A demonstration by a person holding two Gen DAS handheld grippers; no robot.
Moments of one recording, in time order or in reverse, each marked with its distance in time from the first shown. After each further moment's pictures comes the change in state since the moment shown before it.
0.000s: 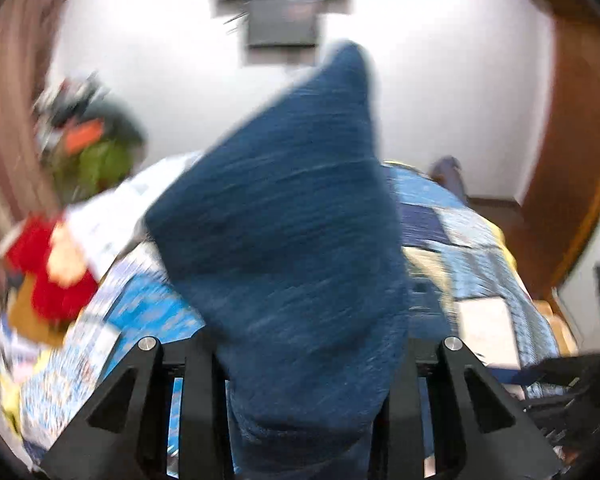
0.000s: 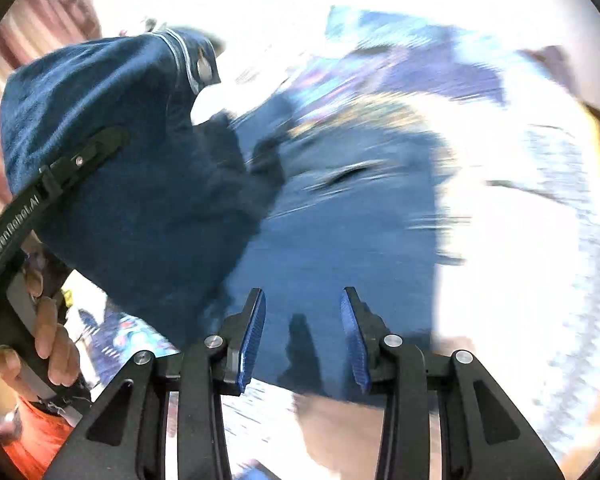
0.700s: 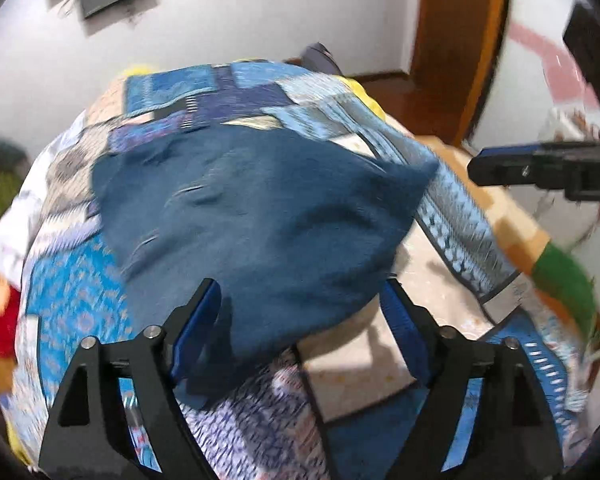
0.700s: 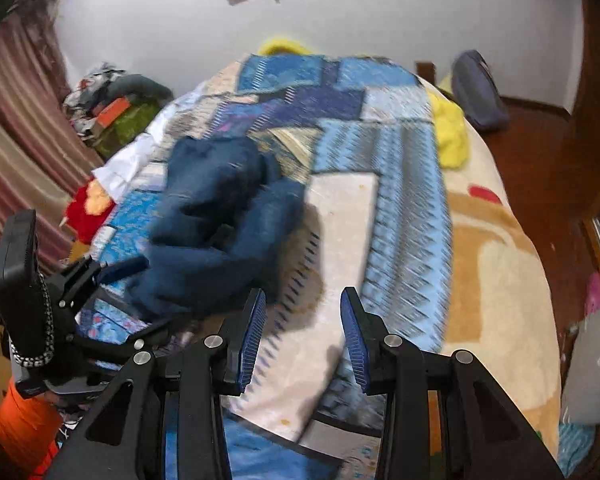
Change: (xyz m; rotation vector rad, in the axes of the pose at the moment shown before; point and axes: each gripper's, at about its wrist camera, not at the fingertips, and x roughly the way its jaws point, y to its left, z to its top) left arm -0.030 -0.076 -0.070 0.288 0.319 -0.322; right arm -0.123 -0.072 -0.068 0.067 -0.130 -0.110
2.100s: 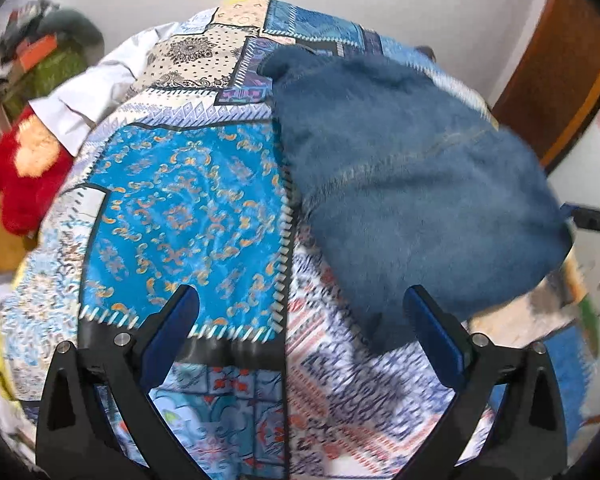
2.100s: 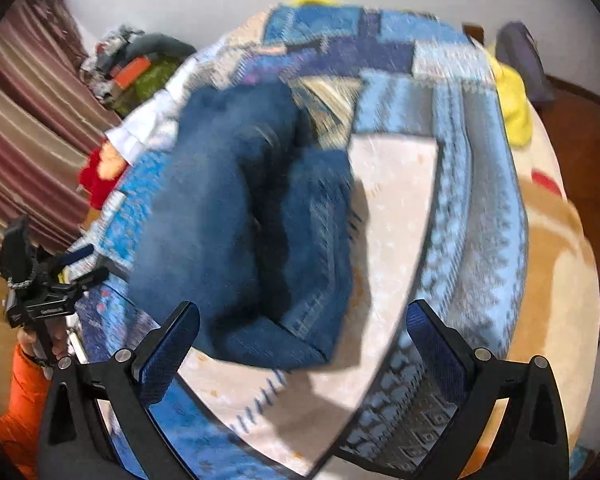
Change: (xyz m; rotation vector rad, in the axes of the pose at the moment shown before) left arm -0.012 0.156 -0.057 -0.373 0.100 0.065; right arm 0.068 0.003 0.017 -0.036 0.161 0.122
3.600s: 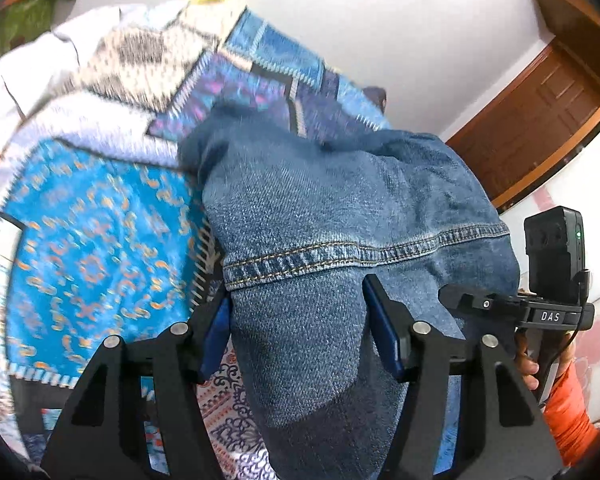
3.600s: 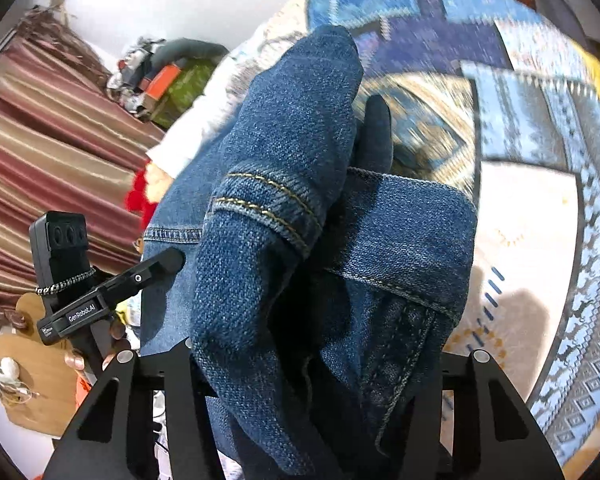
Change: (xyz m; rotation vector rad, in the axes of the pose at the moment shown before) left arm 0.010 0.015 0.073 -0.145 -0.051 -0.323; right arm 0.058 0.064 0.063 0.090 0.070 0.213
